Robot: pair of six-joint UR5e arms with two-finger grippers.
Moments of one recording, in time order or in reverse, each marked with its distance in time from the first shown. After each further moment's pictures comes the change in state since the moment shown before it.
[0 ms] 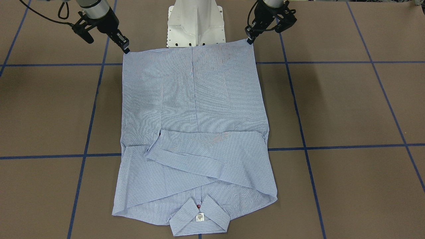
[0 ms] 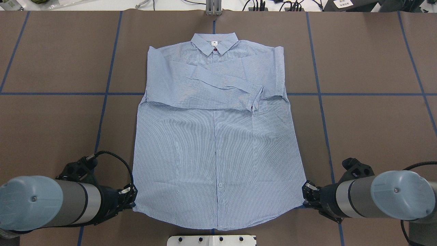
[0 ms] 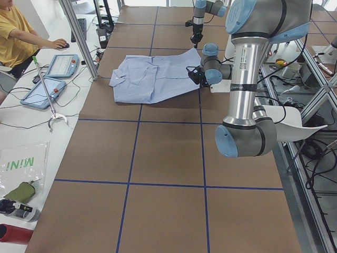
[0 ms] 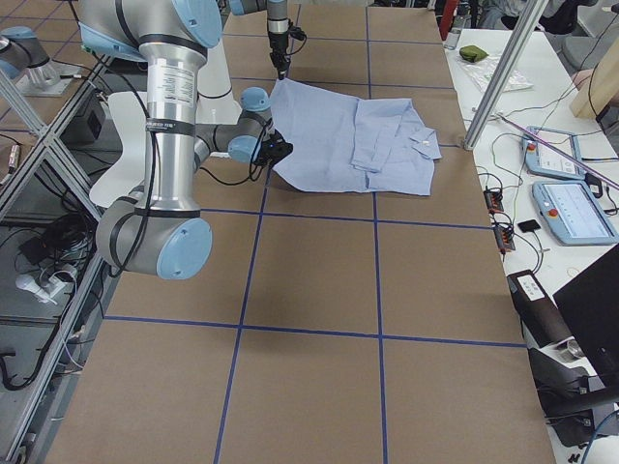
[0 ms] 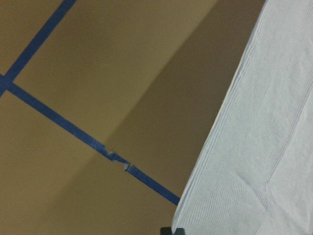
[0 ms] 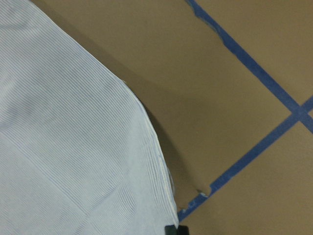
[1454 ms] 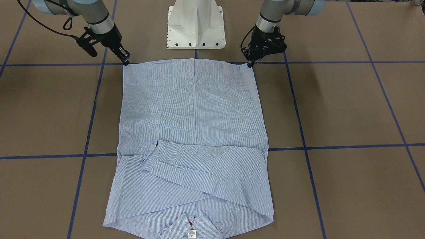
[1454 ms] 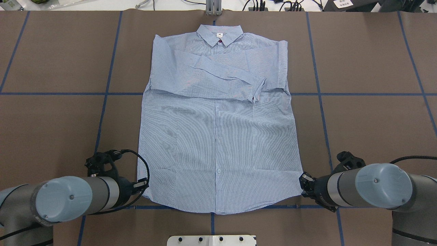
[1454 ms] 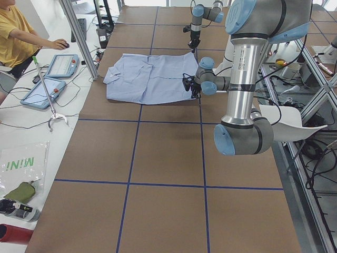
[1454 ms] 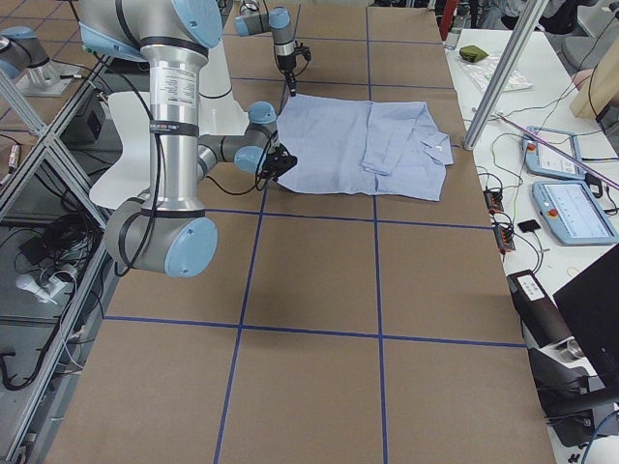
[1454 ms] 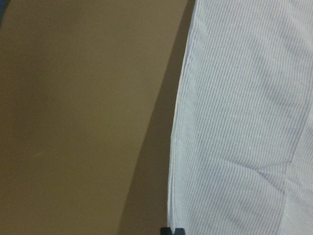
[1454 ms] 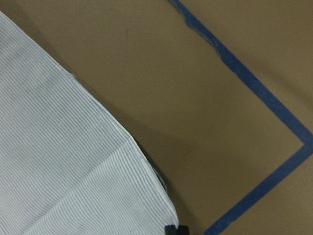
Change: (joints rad) left arm 0.046 -0.014 0.194 -0.137 0.157 0.317; right arm -0.029 0.042 -0.128 0.000 -0.013 -0.016
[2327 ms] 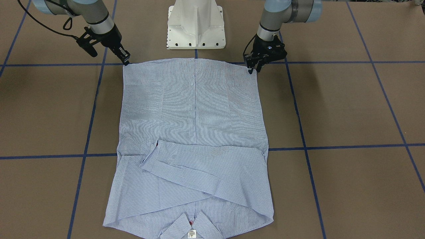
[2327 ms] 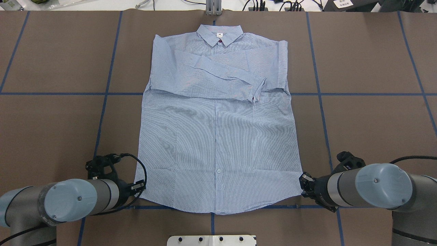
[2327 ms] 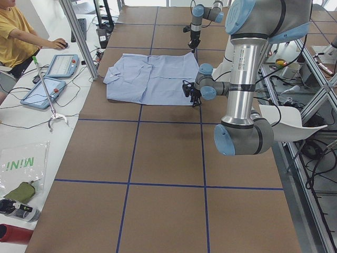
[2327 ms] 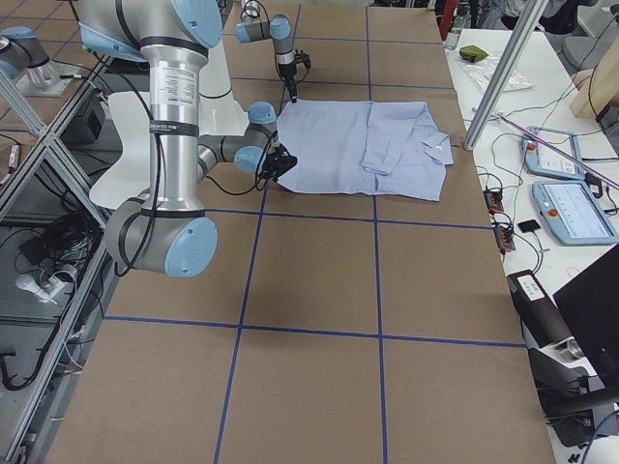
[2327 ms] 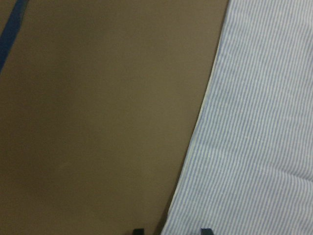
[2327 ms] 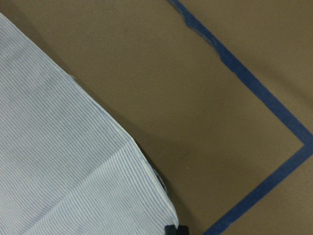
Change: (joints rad) left arm 0.014 -0.008 0.104 -0.010 0.008 0.022; right arm -0.001 0.001 -0.005 0.000 0.000 0.000
